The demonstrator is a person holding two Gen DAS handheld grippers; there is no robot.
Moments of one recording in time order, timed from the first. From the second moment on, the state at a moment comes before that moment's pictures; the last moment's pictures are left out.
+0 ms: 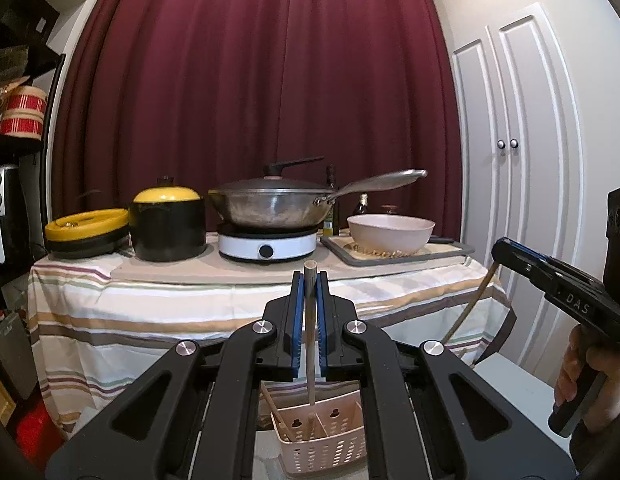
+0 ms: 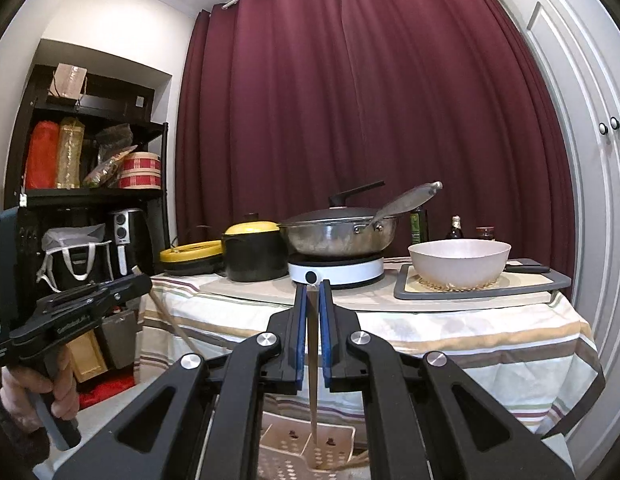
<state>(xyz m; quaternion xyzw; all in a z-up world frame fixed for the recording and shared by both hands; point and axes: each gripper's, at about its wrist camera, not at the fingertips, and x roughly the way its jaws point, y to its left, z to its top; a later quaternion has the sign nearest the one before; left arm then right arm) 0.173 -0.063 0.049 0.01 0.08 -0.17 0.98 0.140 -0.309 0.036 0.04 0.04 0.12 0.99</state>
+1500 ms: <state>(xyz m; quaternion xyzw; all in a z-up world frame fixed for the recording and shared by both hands) 0.072 -0.066 -0.129 0.01 0.23 -0.10 0.97 0.034 -0.337 -0.148 0.05 0.22 0.05 0.97</state>
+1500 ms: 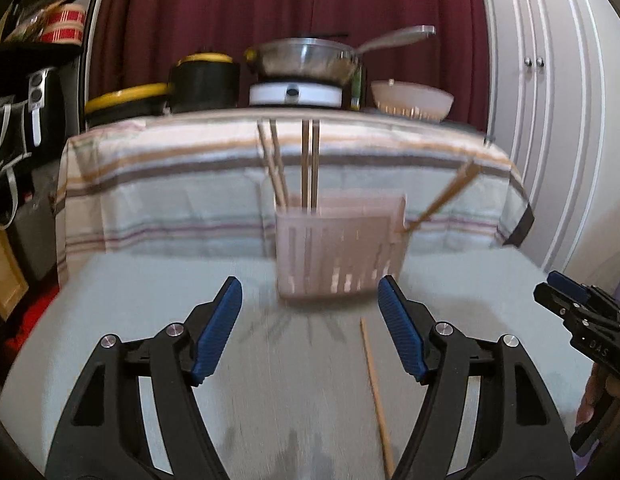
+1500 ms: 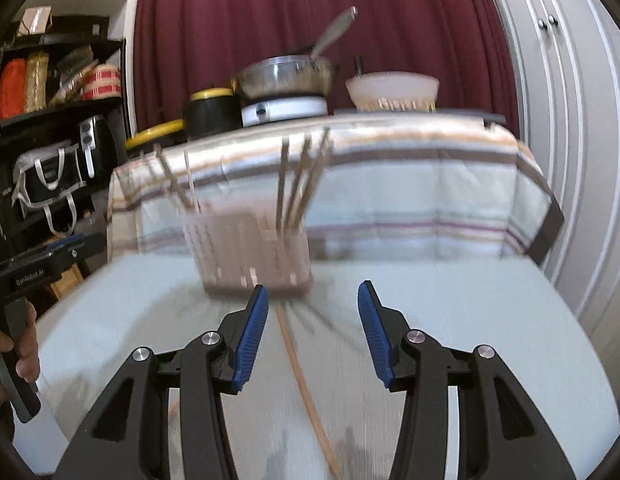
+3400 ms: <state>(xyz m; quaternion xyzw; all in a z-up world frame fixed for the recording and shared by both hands) 0.003 -0.116 -0.254 0.02 0.35 -0.16 0.92 -0.012 -0.319 -0.249 0.06 0.33 0.04 0.94</state>
